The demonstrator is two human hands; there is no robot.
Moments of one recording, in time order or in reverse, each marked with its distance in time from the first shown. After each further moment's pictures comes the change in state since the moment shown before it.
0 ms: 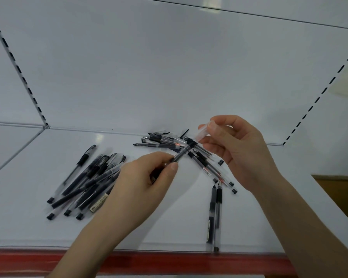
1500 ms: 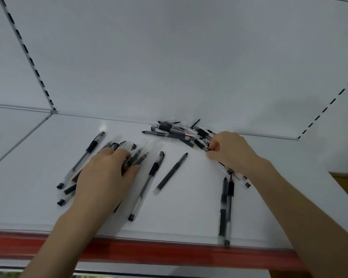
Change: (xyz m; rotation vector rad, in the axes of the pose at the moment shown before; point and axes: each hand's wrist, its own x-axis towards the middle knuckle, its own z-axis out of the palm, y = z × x) left_hand -0.007 -0.066 -0.029 0.671 0.156 -0.172; right_hand 0.048 0.059 -0.019 -1.541 -0.203 0.084
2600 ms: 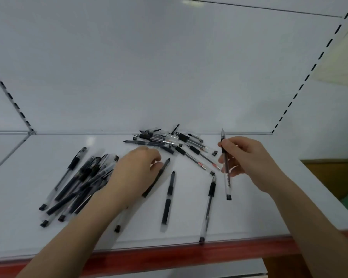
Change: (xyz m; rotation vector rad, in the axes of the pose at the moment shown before) left_hand 0.035 0.054 0.027 -0.109 -0.233 0.300; right_hand -0.065 0.032 -0.027 1.052 0.165 0.236
